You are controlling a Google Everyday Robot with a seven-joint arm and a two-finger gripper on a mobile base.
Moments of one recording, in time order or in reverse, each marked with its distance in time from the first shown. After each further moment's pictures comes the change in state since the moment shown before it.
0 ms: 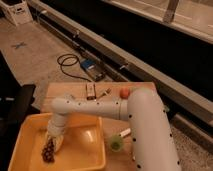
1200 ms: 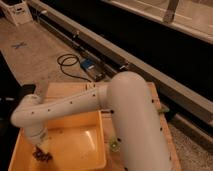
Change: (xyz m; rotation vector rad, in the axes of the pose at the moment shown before) arm -0.083 -0.011 -0.023 -0.094 0.483 -0.080
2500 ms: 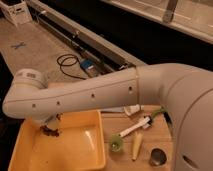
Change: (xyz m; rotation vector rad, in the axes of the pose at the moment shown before) arm 0.071 0.059 -0.187 0.268 0.249 0.315
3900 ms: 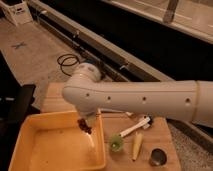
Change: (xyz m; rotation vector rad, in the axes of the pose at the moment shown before) arm 0.145 0.108 0.014 -0.117 0.028 0.404
